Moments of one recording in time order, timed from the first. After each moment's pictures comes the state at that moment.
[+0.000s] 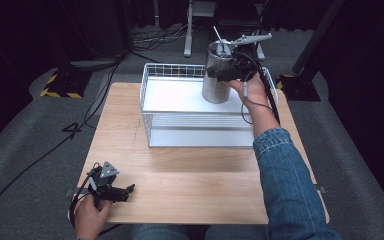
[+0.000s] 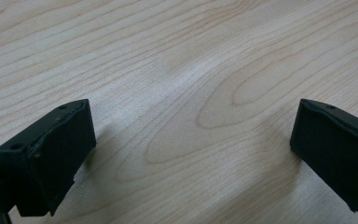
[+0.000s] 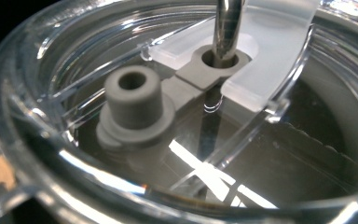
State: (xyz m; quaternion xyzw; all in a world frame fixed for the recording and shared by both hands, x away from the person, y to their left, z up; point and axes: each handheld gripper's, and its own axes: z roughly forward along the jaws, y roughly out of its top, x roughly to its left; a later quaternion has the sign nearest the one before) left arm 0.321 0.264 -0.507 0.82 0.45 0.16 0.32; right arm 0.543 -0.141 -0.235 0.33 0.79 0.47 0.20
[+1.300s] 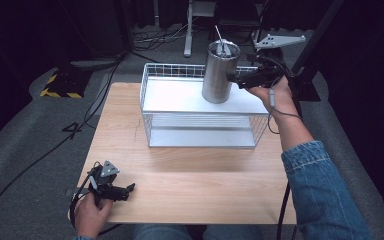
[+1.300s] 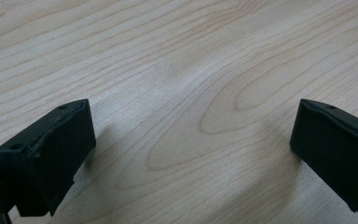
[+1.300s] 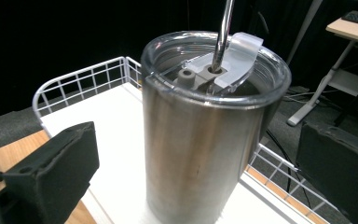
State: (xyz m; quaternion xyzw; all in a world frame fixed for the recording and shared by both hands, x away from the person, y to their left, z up) left arm 0.325 0.264 -0.507 0.82 0.45 0.16 0.32; right arm 0.487 -0.184 -0.203 0.28 0.79 0.50 0.23
